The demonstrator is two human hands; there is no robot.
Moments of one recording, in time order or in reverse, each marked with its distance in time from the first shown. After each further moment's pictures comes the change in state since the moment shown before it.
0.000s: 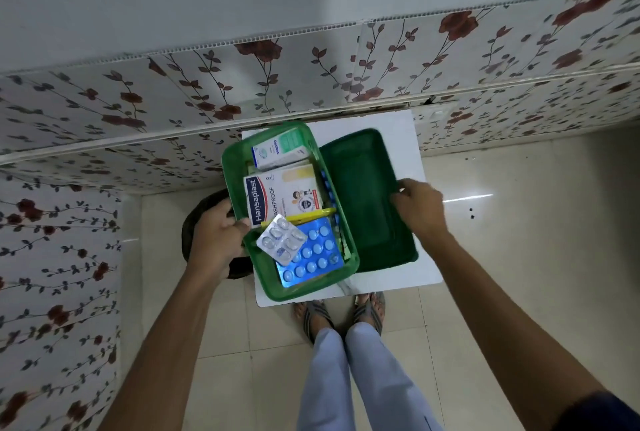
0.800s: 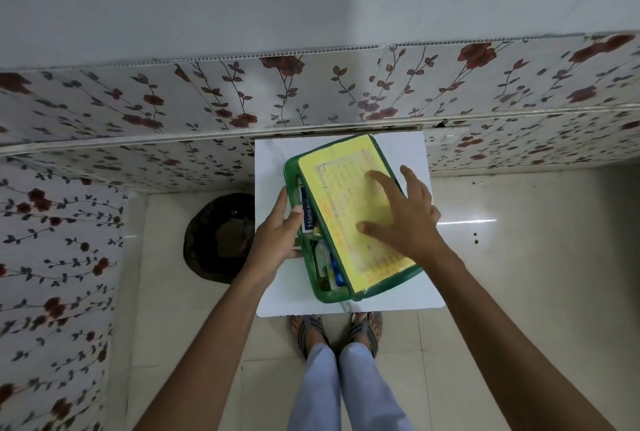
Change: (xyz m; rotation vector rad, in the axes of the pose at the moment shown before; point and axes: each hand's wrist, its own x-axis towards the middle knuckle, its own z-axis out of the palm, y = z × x) left_hand 0.007 -0.001 0.052 -0.008 -0.175 -0.032; right_hand -0.018 -0.033 -0.005 -0.241 -0.132 -0.296
